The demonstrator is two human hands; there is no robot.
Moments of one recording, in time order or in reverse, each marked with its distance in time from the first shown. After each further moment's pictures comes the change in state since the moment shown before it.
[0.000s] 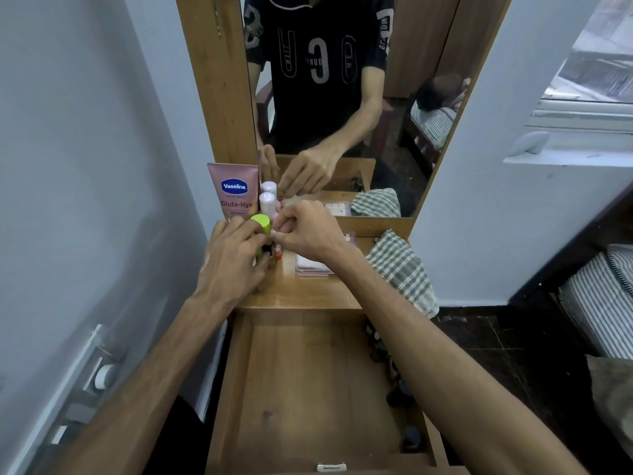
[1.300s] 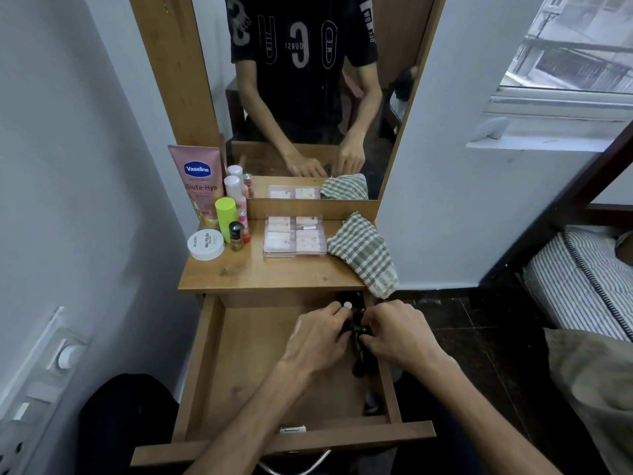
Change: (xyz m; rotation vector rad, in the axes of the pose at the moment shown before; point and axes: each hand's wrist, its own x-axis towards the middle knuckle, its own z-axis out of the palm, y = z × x) left_hand -0.080 0.191 0.079 -0.375 -0.373 0.047; right_hand -0.232 0.088 -0.055 -0.480 -0.326 0.379
